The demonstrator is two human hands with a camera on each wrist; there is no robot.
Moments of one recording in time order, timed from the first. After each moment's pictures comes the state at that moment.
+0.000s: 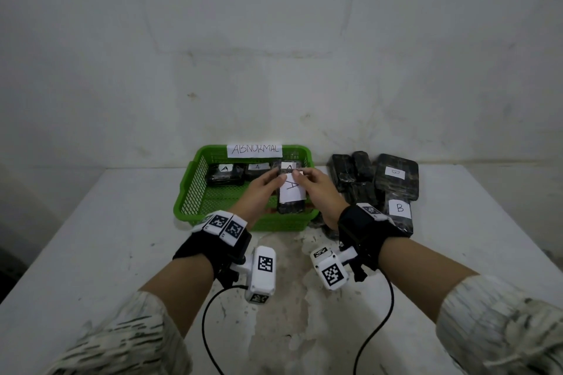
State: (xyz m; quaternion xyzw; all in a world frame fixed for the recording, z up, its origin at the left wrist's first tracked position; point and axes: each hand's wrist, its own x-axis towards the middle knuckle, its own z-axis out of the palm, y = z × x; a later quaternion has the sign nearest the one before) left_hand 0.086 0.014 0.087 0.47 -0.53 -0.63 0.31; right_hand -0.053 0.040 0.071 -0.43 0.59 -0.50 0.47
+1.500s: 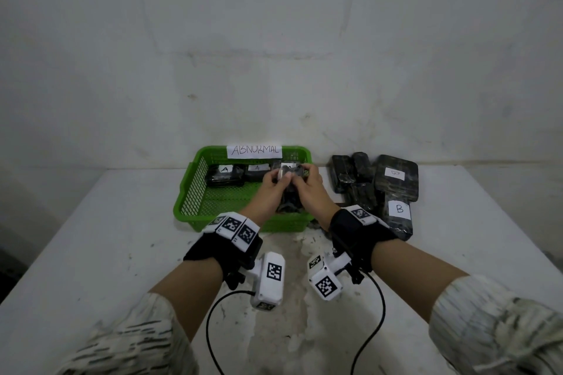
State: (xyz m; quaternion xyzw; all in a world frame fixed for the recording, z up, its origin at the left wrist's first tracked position) left_hand 0.069 0.019 0.085 0.47 -0.55 -0.61 0.32; right_hand -0.039 0.040 0.075 -0.49 0.63 -0.46 0.39
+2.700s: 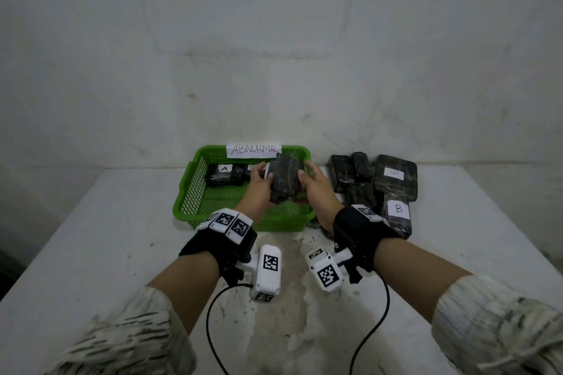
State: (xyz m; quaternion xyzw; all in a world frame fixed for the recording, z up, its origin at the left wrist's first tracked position) left_hand 0.075 0.008 0.087 0.49 -0.46 -0.63 0.38; right_hand -0.044 0.040 0.075 -0.39 0.58 -0.52 0.50
